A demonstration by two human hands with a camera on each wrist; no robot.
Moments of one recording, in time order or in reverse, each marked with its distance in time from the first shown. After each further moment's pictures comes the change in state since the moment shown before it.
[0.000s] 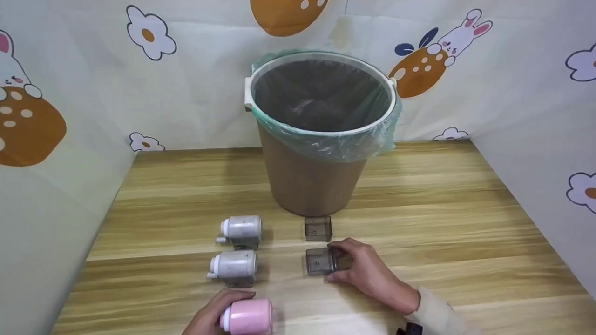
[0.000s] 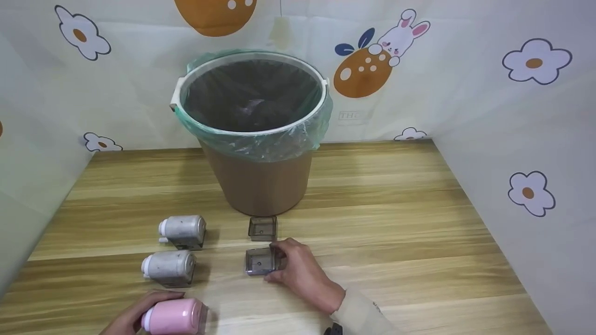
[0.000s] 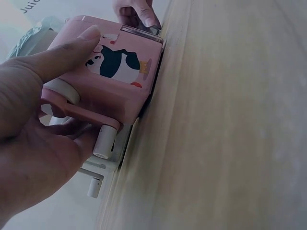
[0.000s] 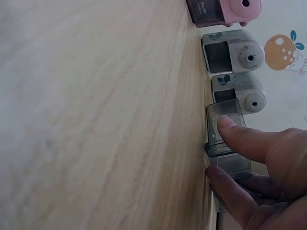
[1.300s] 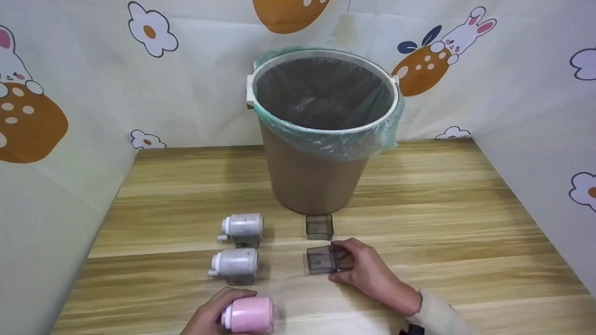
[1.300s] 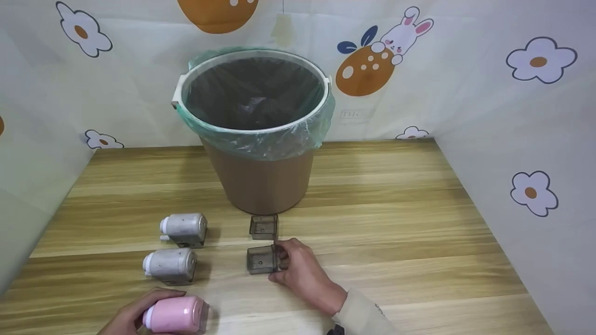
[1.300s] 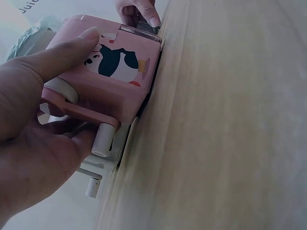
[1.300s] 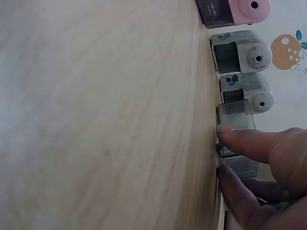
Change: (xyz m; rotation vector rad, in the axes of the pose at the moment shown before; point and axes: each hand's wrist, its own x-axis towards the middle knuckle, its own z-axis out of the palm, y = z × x) left_hand 0.003 0.010 -0.001 -0.051 0.021 -0.054; right_hand -0.003 0.002 0.003 0.024 -0.009 0.036
